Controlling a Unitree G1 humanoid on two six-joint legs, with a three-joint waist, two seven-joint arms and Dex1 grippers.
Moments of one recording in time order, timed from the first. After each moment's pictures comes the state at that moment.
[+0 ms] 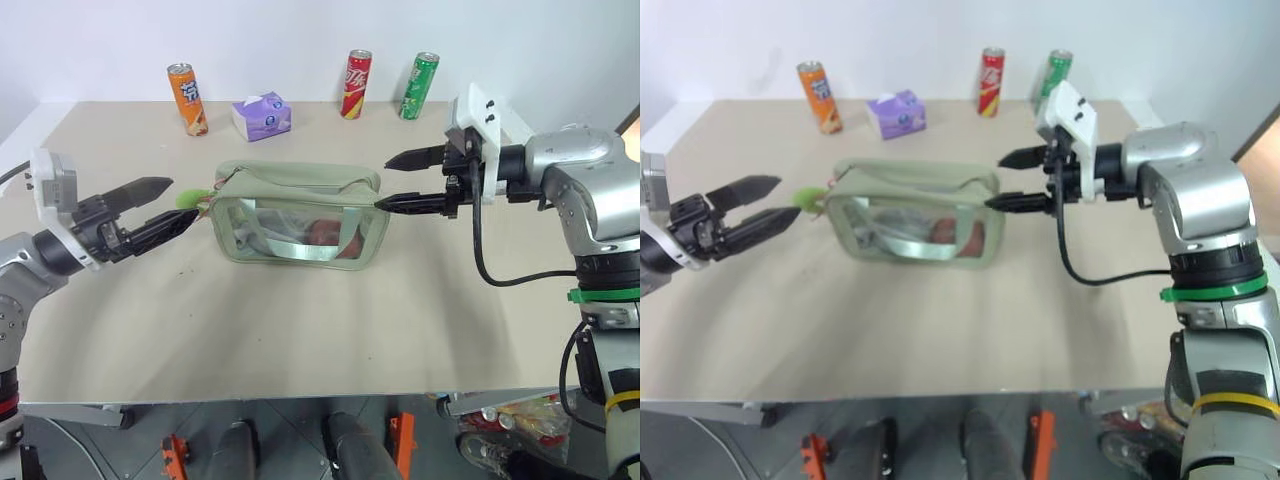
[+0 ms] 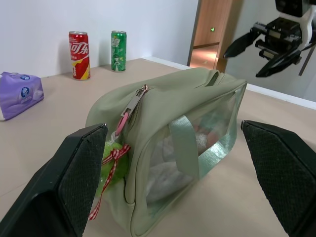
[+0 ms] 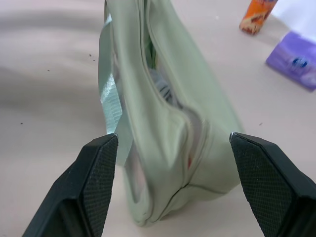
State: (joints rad) left arm -0.33 0.82 0.42 -0.16 -0.90 0.59 -0.93; right arm -1.00 -0.82 0.15 0.09 0.37 0.67 1.22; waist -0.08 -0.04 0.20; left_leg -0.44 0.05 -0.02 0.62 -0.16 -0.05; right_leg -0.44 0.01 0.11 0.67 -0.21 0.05
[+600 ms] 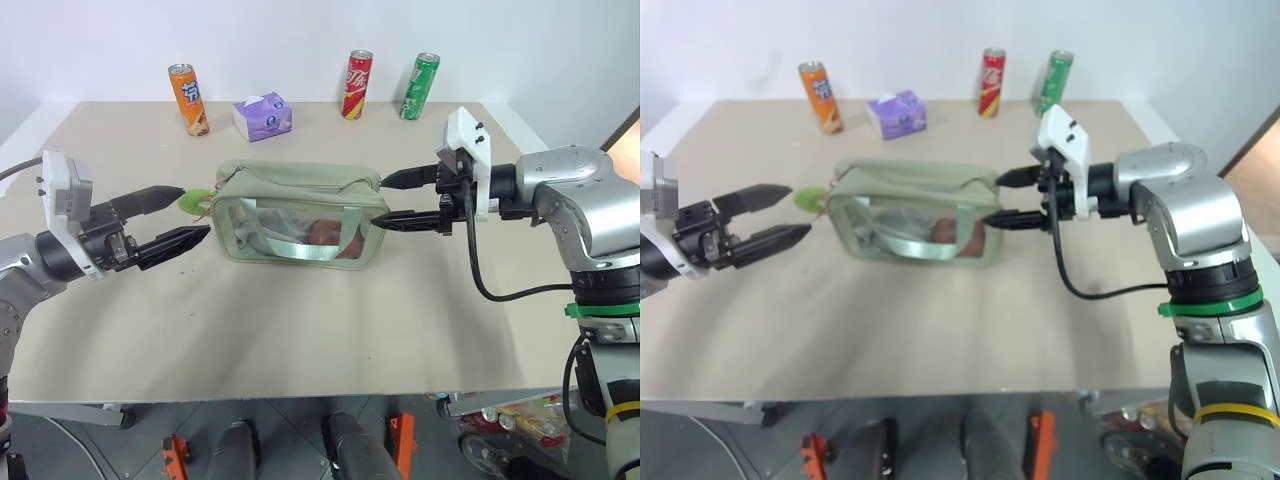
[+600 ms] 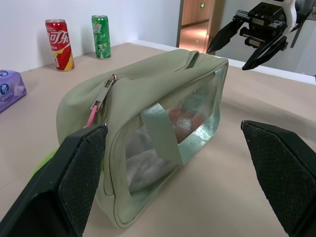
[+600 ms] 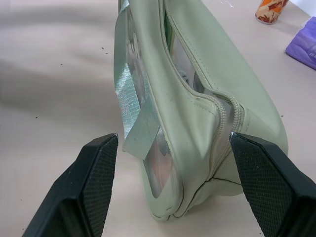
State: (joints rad) left arm -0.30 0.86 0.40 -0.26 -0.89 0.62 -0.94; right arm -0.95 -0.82 0.15 0.02 0.39 0.69 1.21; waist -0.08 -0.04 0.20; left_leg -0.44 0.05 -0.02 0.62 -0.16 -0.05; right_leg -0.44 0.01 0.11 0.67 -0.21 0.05
